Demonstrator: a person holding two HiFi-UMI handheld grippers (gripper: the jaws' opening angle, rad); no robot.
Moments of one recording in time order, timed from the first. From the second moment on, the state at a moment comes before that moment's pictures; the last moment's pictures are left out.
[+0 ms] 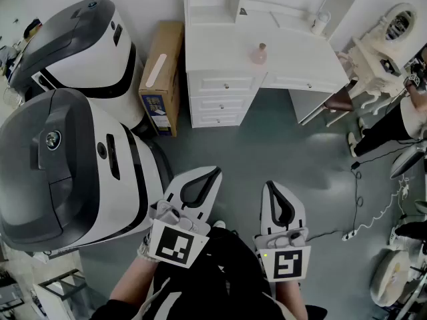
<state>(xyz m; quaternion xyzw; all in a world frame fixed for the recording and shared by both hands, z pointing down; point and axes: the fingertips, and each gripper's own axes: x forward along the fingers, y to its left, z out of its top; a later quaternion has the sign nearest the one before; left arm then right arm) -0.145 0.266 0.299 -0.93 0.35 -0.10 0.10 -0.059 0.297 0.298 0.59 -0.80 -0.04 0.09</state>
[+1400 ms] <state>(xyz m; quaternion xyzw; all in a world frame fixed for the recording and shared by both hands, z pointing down) -0.084 0.321 0.294 -0.91 0.38 -0.10 0.13 0.016 0.353 0.300 0.59 -0.80 -0.06 0.07</state>
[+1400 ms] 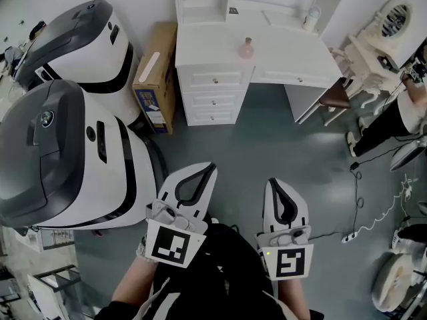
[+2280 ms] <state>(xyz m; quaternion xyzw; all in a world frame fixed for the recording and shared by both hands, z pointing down) -0.058 0.294 0.300 -0.92 0.36 -0.09 0.13 0.040 0.335 0.311 0.61 -0.79 -0.05 0.08</state>
